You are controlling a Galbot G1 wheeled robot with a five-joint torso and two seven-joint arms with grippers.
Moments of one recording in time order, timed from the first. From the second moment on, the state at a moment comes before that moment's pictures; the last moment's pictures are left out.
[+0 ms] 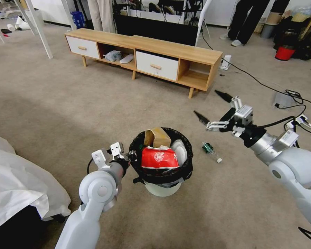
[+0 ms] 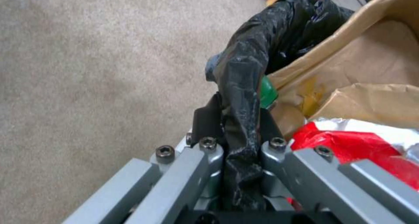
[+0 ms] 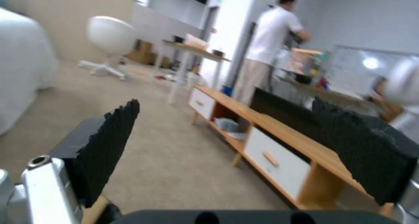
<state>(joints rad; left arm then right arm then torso) 1.11 -1.35 -0.30 -2.10 -1.03 0.66 -0.64 -1.06 0.72 0.48 2.03 0.62 0.09 -0.24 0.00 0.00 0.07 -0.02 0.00</state>
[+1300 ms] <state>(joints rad) 1.13 -1.28 -0.34 -2.15 -0.97 0.64 -0.61 -1.15 0.99 0.44 1.94 0.57 -0.21 0.41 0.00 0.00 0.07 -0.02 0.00</state>
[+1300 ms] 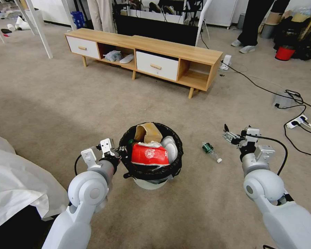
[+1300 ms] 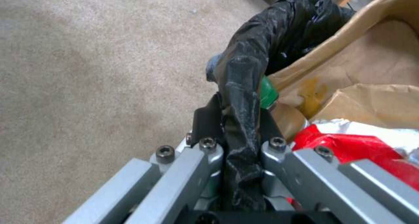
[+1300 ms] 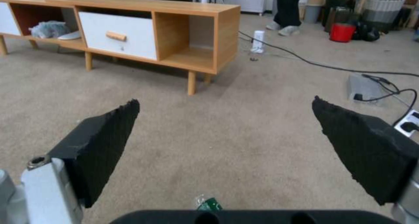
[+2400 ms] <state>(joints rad) 1.14 -1.31 -0.34 -2.14 -0.94 0.64 -0.59 -1.14 1.00 0.43 1.91 0.53 -0.20 0.39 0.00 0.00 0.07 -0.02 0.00</state>
